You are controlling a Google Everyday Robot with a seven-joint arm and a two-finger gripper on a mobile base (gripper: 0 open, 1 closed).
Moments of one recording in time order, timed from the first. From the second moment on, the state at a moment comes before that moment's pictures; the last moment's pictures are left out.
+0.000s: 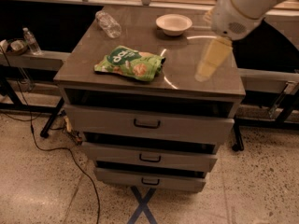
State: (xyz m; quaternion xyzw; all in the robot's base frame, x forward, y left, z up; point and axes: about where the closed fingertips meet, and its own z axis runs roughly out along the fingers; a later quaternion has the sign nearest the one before) arm 0.580 -0.139 0.961 -0.63 0.73 -0.02 0.26
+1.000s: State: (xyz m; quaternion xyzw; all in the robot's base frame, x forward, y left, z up) arm 0.671 -0.015 0.883 -0.58 0.76 0.07 0.27
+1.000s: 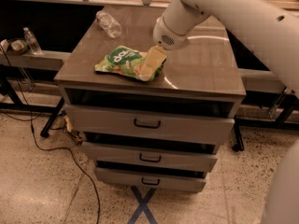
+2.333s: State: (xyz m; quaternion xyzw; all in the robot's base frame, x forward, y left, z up) arm 0.674 0.001 0.865 -0.56 0.77 0.11 0.28
